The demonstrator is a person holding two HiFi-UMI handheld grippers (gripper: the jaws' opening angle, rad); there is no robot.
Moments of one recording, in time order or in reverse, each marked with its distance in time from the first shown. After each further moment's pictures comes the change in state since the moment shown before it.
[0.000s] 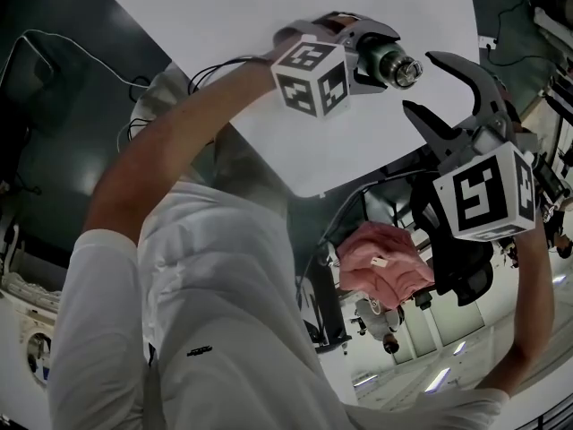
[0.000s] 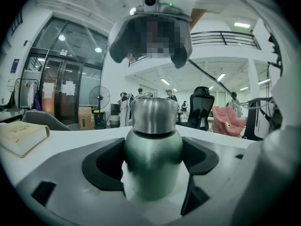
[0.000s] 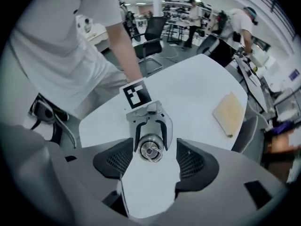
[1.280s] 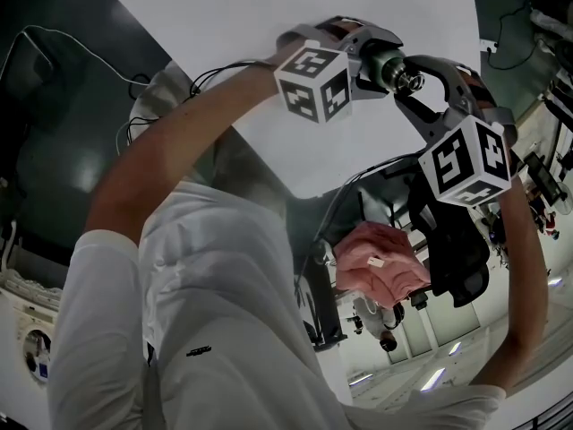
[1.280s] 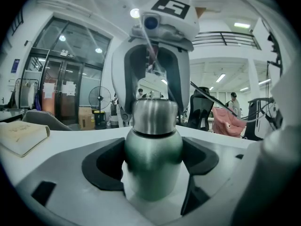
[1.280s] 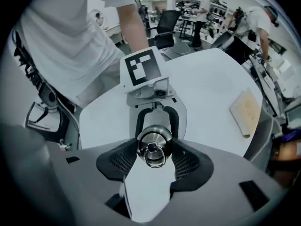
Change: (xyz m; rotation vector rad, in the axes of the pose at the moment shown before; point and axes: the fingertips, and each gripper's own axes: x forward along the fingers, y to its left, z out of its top) left arm 0.001 -0.003 0.004 0.000 -0.009 0.003; right arm 0.050 0.016 -0.029 -0.105 0.033 0.091
